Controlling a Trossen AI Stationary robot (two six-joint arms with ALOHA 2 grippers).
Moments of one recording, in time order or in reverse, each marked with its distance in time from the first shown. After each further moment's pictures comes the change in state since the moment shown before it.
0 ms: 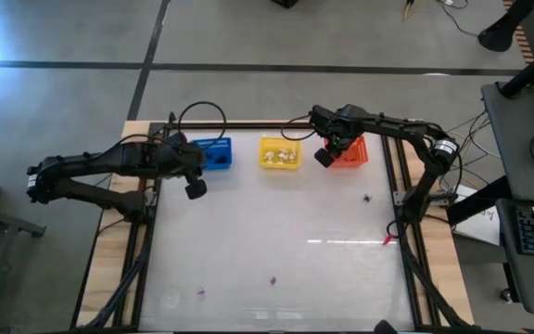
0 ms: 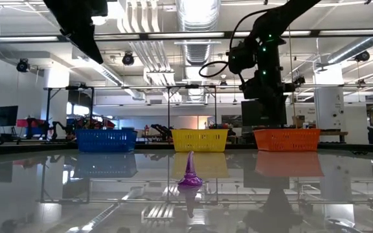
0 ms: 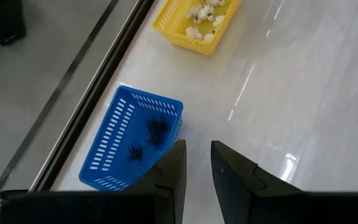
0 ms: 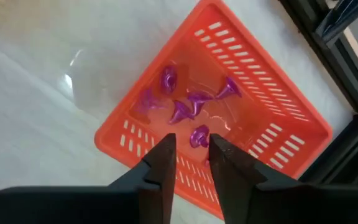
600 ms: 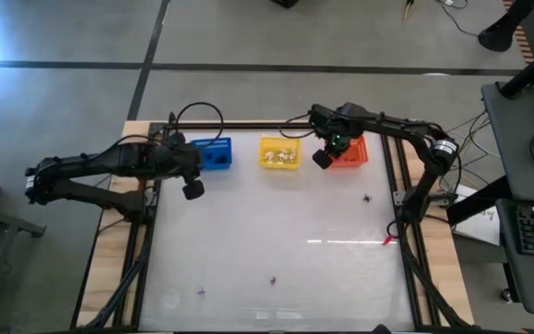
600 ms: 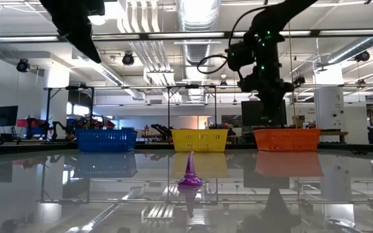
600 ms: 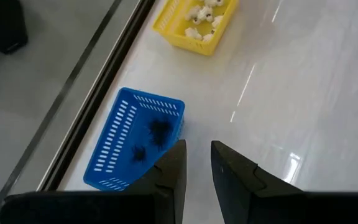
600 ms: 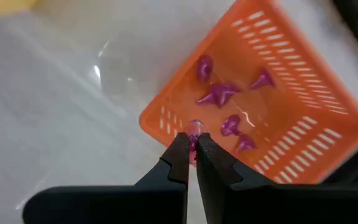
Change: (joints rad) left arm 0.000 -0.031 -0.018 0.004 0.001 0.038; right arm 0.008 0.000 0.044 -0.052 -0.121 0.011
